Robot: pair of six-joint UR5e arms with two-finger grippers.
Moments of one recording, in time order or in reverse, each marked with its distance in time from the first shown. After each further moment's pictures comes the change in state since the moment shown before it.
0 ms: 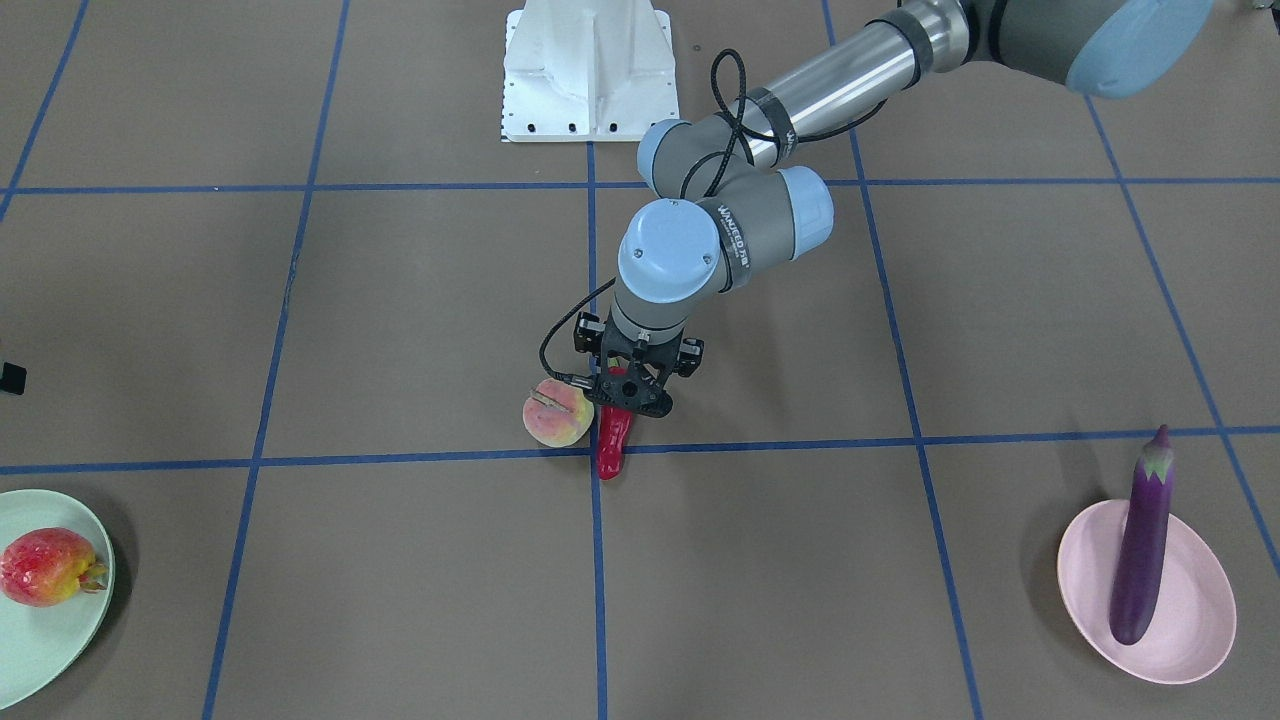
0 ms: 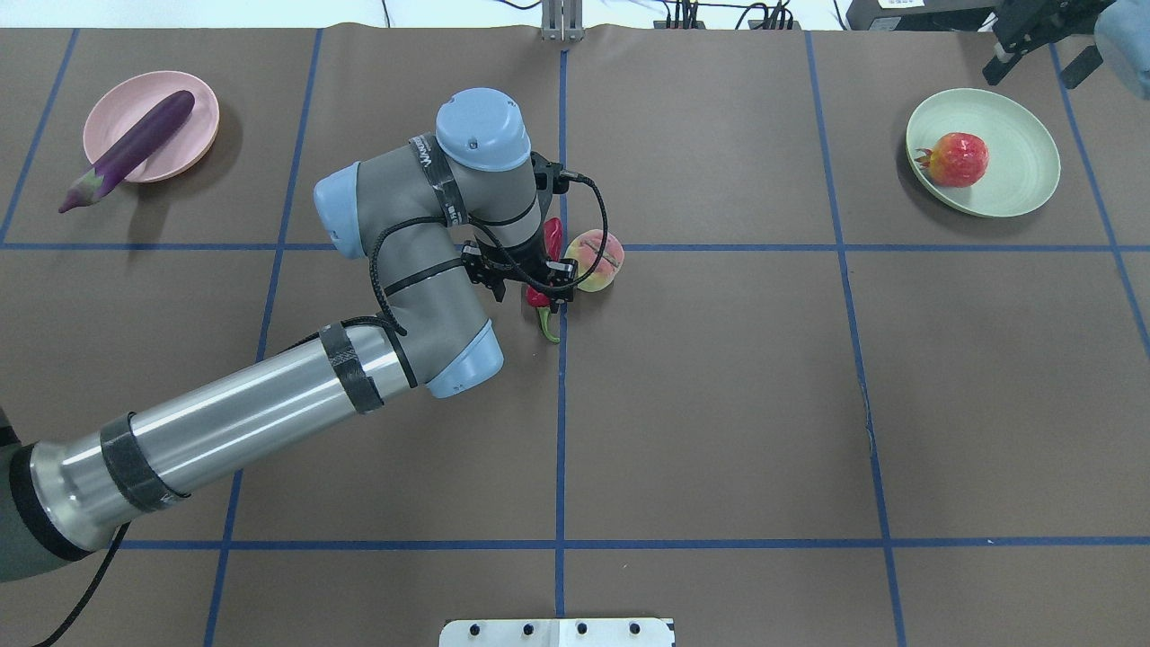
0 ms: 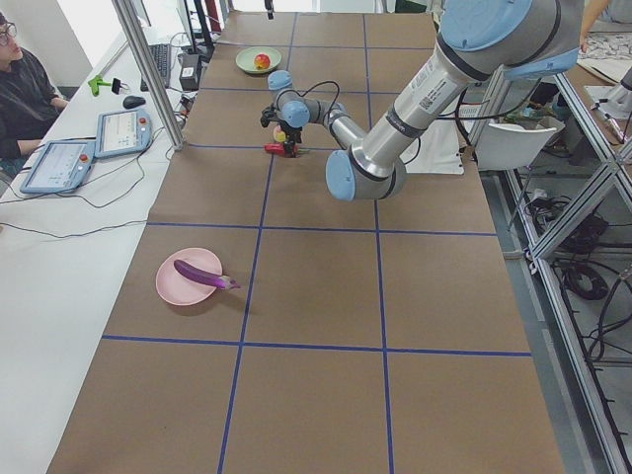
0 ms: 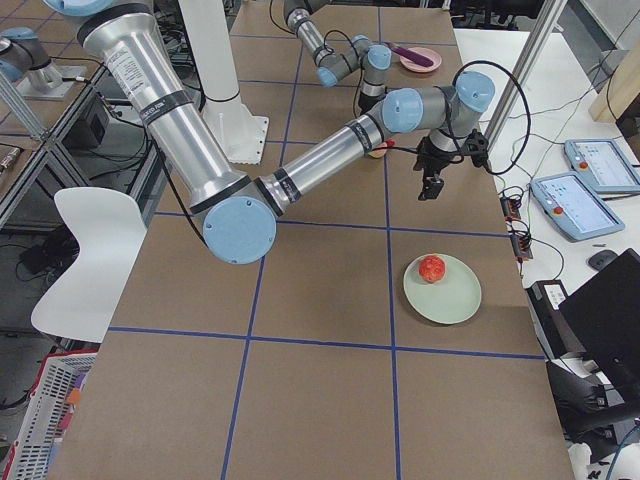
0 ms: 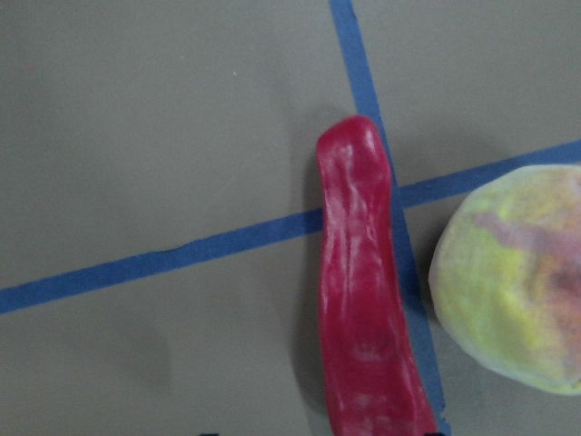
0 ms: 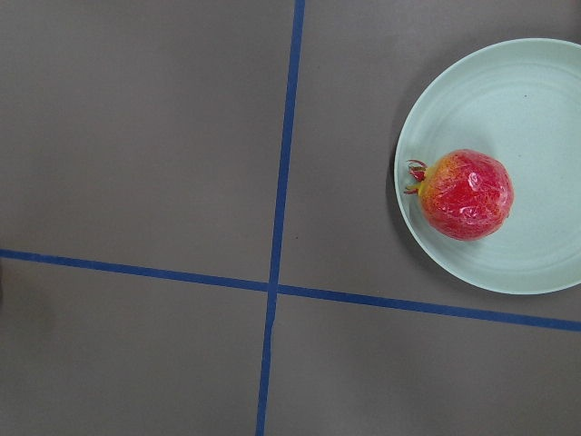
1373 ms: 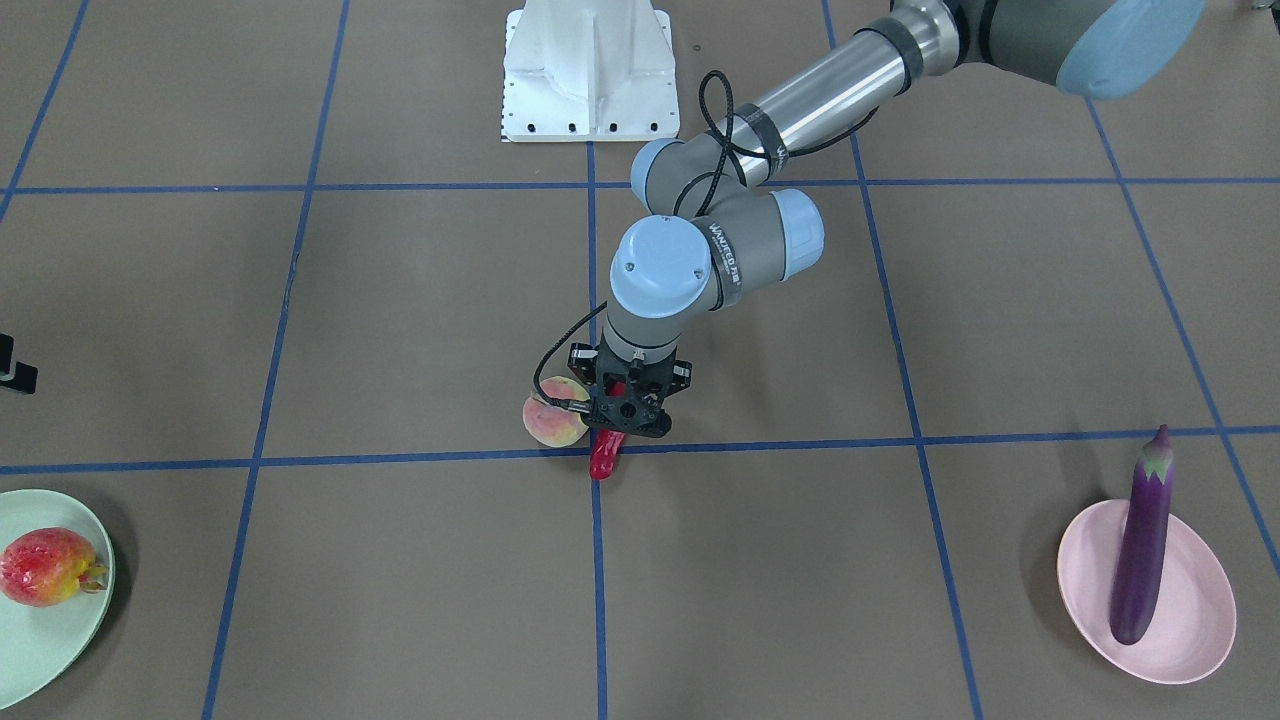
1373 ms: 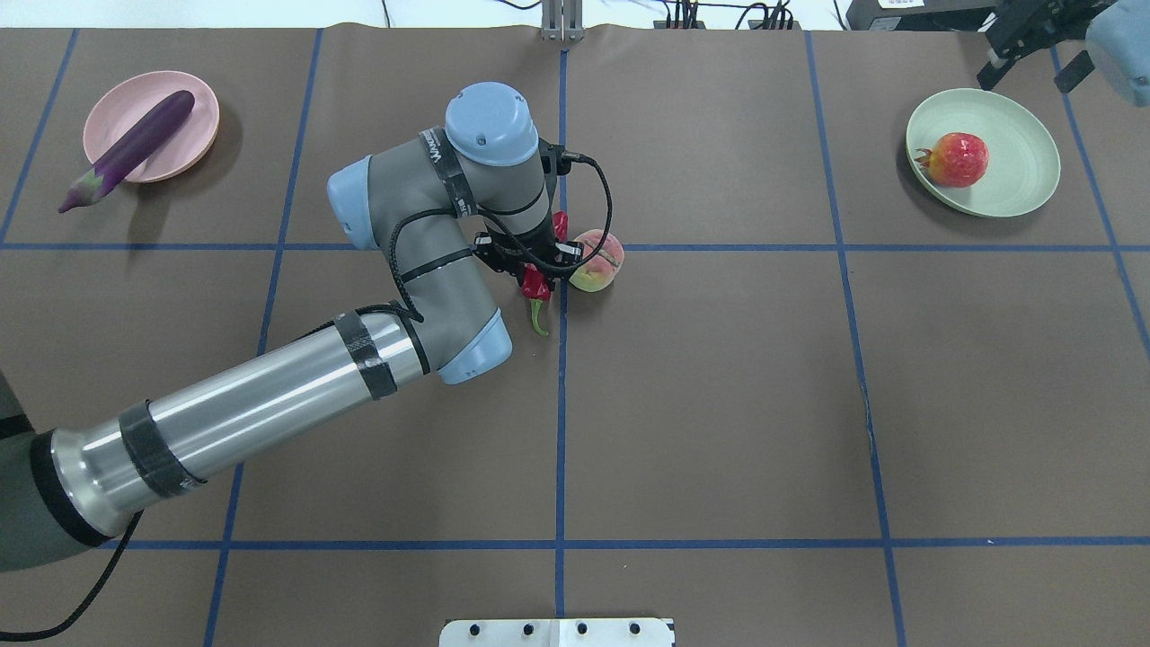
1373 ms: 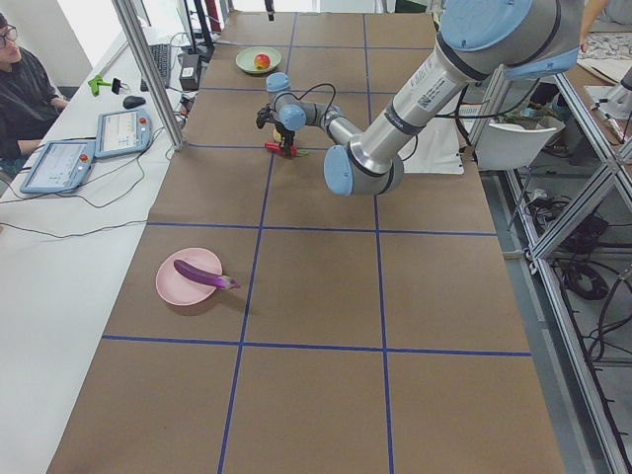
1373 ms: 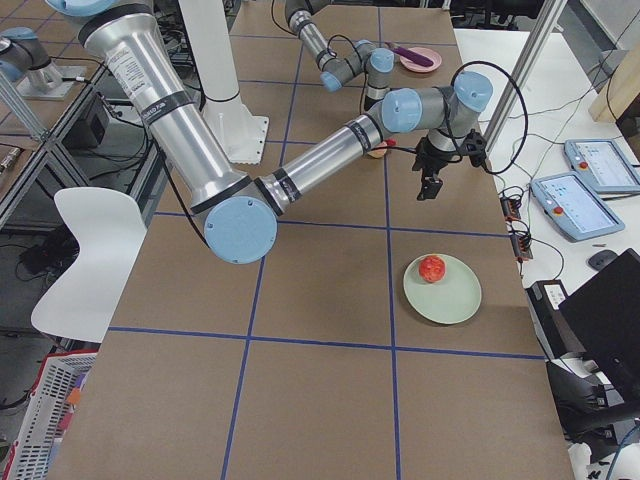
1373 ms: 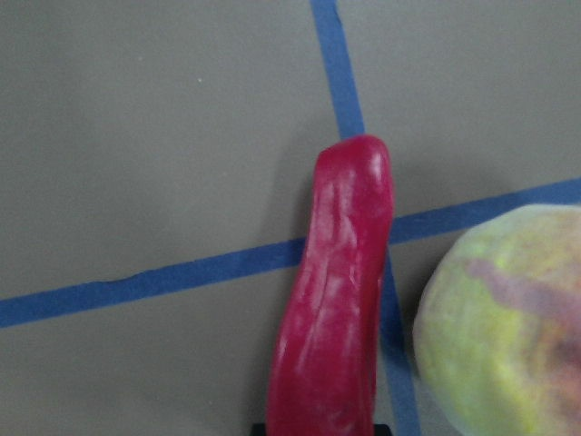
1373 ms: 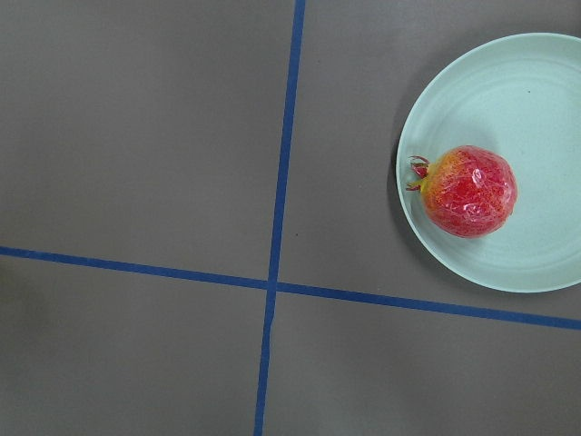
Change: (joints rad) left arm -0.021 -0.040 0.080 -0.092 0.050 -0.107; right arm -0.014 0.000 0.009 0.002 -0.008 0.014
